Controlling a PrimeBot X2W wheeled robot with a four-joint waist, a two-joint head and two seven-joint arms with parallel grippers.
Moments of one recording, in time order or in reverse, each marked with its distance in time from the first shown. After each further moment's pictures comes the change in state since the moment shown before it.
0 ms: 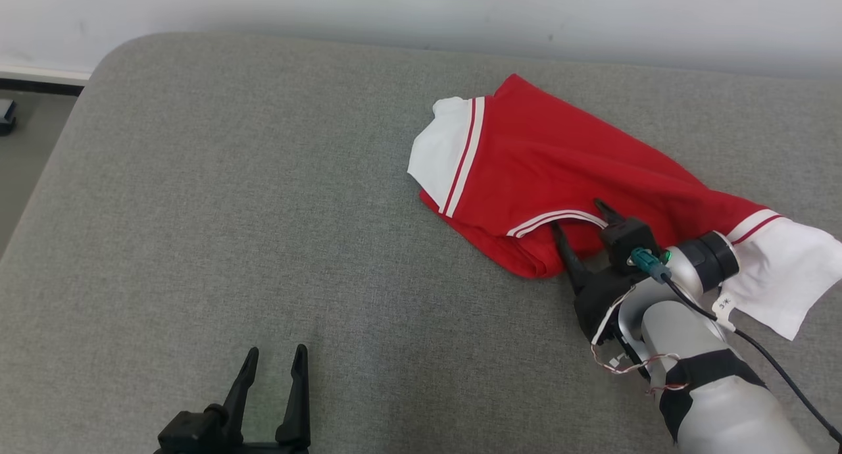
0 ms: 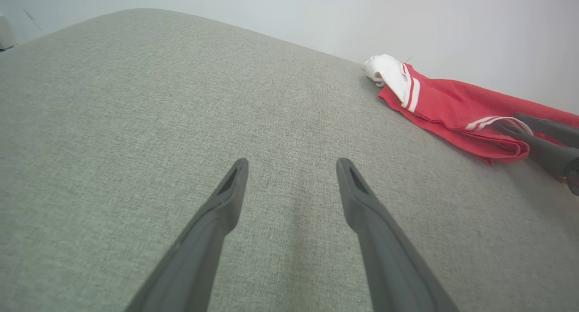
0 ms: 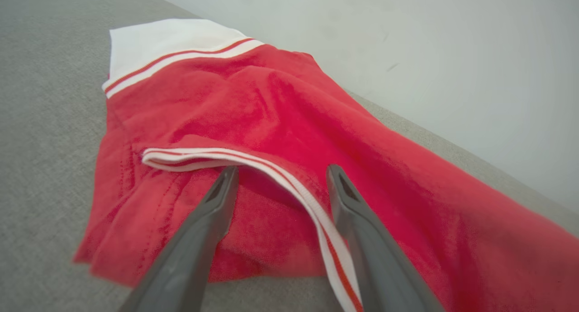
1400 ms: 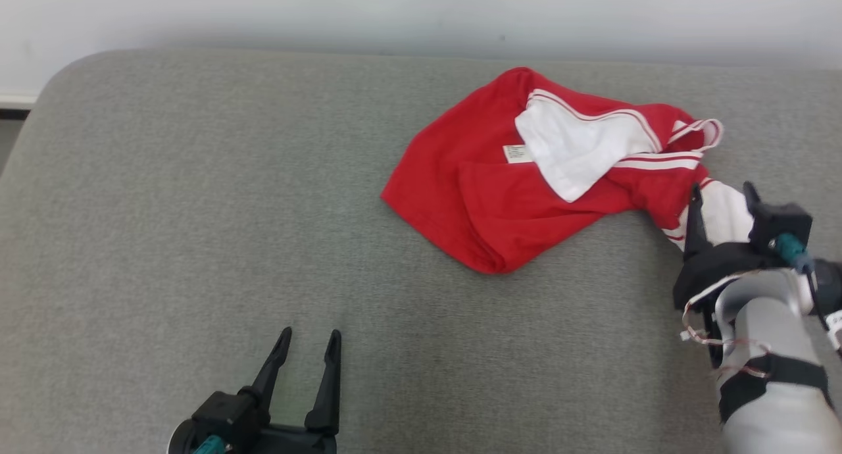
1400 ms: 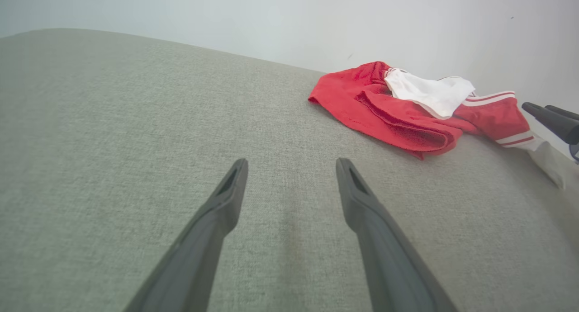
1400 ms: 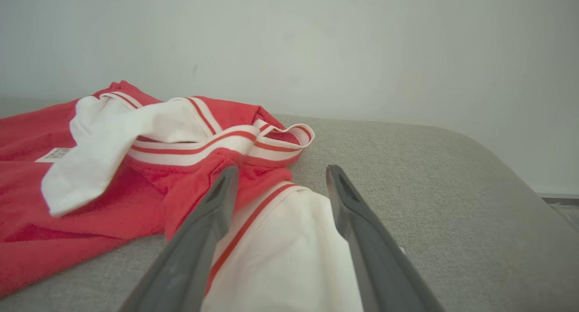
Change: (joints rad) left arm -0.047 -0.001 -0.078 -0.005 0.038 -0.009 0.000; right arm 0.019 0.037 -0.650 -0.096 -0.189 0.000 -0.006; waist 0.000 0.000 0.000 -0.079
